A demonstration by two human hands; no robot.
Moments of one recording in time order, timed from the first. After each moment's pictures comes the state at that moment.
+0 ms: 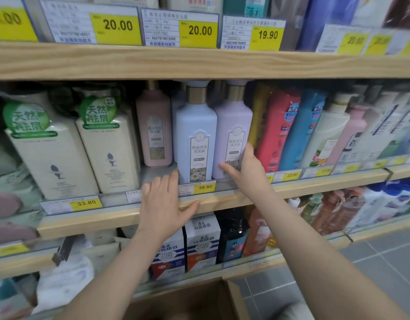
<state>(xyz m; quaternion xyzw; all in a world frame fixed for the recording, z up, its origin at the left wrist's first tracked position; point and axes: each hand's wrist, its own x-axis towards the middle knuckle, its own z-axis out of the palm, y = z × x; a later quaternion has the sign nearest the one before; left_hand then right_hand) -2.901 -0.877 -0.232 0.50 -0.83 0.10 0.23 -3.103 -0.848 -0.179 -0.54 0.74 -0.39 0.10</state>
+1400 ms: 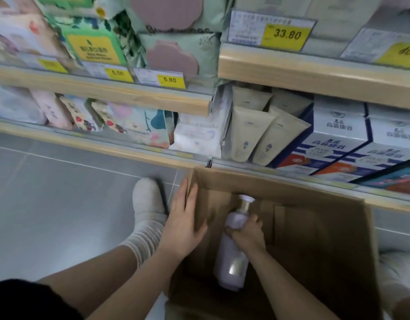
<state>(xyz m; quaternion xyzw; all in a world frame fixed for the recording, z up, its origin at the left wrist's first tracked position) -2.637 -0.701 -0.461 0.64 -0.71 -0.22 0.17 -2.825 -0.708 -0.540 -0.43 0.78 -0.05 0.45</state>
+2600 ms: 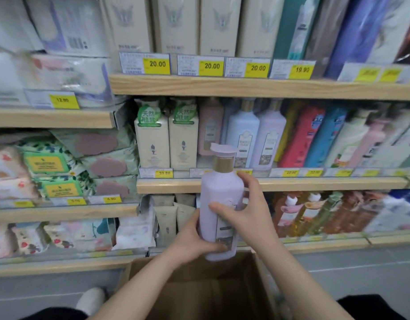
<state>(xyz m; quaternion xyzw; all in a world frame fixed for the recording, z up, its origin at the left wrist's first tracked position) -2.800 -0.730 -0.227 0.42 -0.65 -0.56 0.30 -2.945 -0.687 -0.156 -0.55 0.61 -0.52 0.24</state>
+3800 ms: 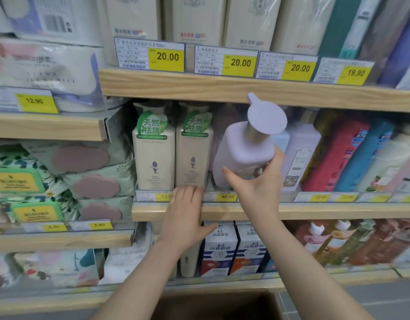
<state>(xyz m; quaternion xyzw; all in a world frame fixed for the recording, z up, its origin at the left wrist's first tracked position) -2.793 -0.859 -0.220 0.47 -0.84 0.03 0.27 -2.939 -0.827 -0.143 -0.49 0.58 -0.65 0.06</state>
